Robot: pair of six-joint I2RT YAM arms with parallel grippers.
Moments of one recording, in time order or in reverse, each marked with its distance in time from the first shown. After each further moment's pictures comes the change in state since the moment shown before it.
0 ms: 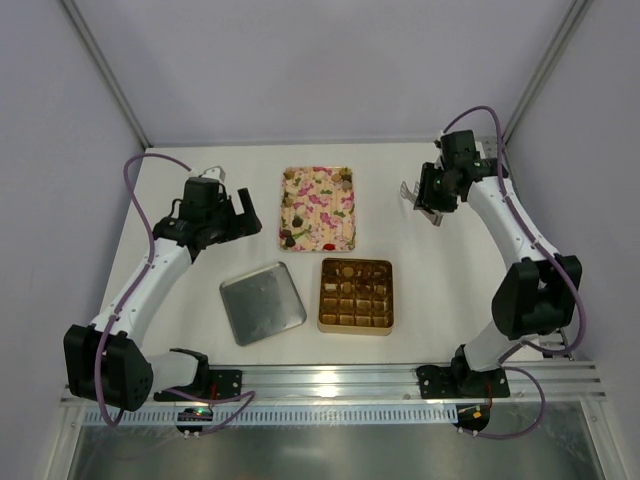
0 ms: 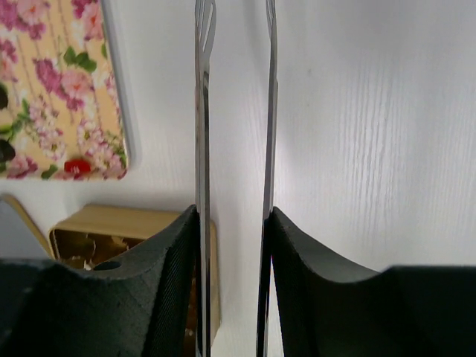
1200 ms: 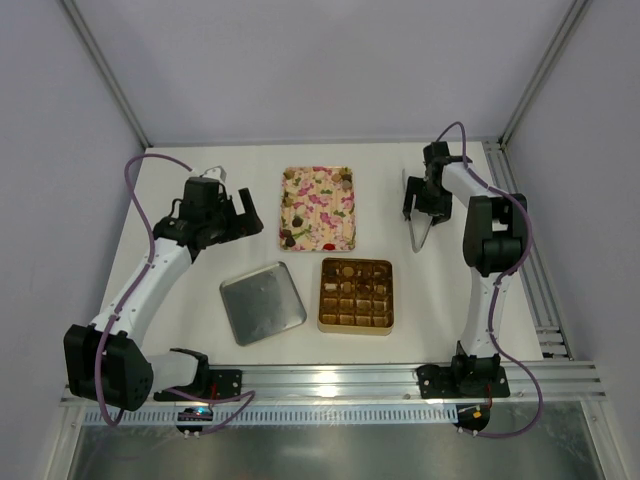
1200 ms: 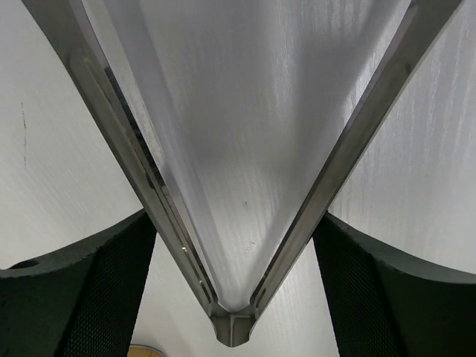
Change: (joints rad) left arm 0.000 0.000 0.000 0.000 0.024 -0.005; right arm -0.077 0.592 0.222 0.077 0.072 -0.014
